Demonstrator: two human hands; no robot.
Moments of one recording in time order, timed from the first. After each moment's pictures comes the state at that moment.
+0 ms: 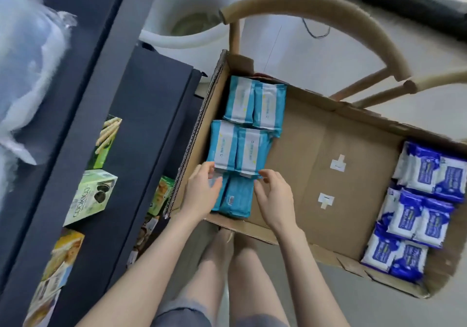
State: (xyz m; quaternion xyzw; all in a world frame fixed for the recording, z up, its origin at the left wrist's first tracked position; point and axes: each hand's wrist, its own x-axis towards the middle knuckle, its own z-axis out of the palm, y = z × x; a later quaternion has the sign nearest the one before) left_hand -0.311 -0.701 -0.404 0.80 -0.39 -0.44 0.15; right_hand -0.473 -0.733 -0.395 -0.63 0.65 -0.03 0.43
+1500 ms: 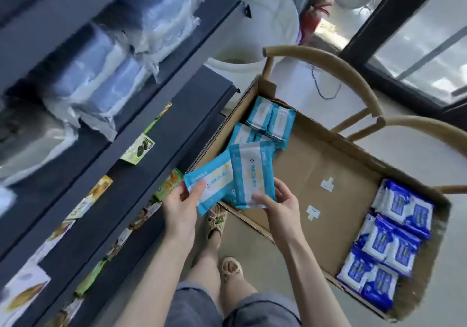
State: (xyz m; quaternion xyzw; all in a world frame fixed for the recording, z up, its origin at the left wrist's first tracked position) left_hand -0.361 -0.549 -0.269 0.68 0.02 -0.37 0.63; right_hand -0.507 -0.634 -0.274 -0.39 0.53 -0.24 0.71
